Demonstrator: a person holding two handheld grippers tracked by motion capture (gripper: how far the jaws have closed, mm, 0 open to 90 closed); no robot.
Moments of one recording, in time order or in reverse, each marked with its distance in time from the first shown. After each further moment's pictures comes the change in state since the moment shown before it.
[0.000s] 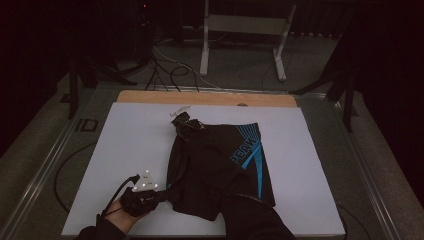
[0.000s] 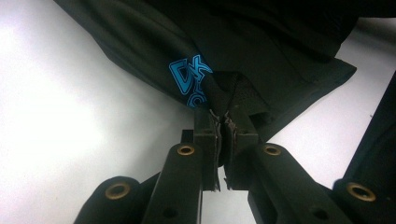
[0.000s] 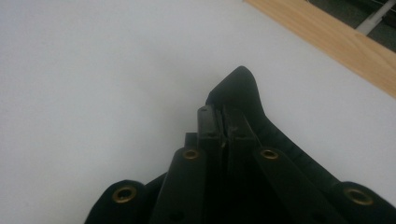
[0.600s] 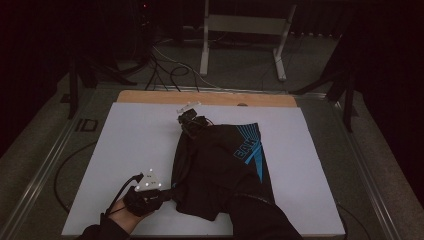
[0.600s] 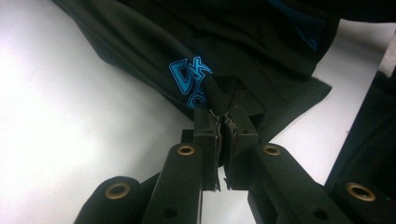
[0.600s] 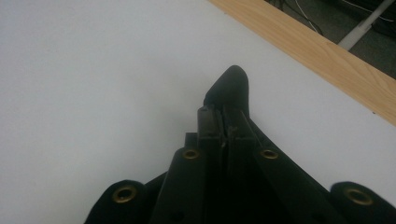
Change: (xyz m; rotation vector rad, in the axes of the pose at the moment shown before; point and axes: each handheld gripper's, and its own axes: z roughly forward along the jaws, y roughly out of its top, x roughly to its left) left arm -0.009 0.014 -0.001 -0.032 -0.028 0.018; right arm -0.015 0.000 -0.026 -0.026 -0.010 -0.001
